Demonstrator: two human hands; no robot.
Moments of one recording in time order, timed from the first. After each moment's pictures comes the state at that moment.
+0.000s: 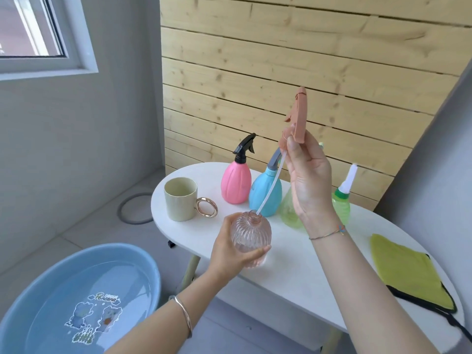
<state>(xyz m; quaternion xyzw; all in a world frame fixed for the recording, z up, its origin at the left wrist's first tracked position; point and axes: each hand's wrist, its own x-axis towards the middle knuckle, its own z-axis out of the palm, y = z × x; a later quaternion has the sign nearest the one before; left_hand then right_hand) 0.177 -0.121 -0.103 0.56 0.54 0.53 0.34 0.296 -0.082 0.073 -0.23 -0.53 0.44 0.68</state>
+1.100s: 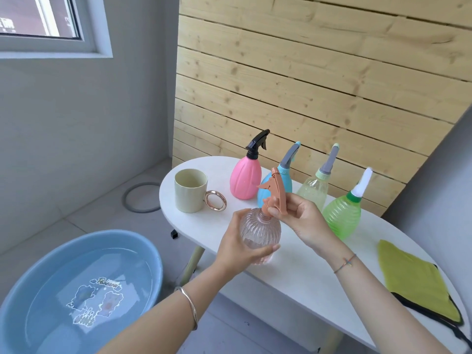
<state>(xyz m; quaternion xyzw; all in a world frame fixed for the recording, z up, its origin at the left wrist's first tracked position) 0.174 -0.123 -0.100 0.56 0.53 0.52 0.37 0.322 -0.087 0.000 -0.39 -0.65 0.51 0.41</state>
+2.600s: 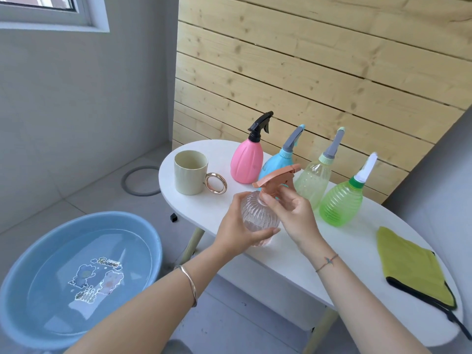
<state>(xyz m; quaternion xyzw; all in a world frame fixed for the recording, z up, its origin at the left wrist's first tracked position) 0.174 -0.121 -0.101 0.57 0.56 0.50 0.35 0.305 -0.100 -0.031 -0.43 -0.65 0.44 0.45</state>
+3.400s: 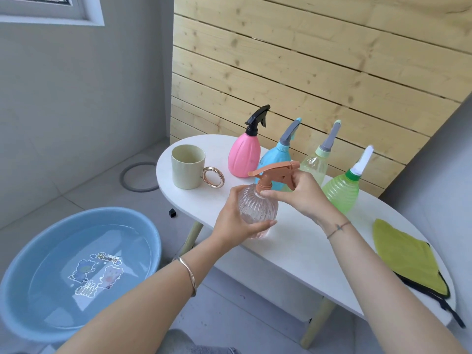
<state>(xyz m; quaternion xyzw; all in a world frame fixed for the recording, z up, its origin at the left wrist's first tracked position) 0.174 -0.123 -0.097 0.56 0.56 0.49 0.35 0.324 -0.084 0.009 -0.46 -0.73 0.41 0.31</state>
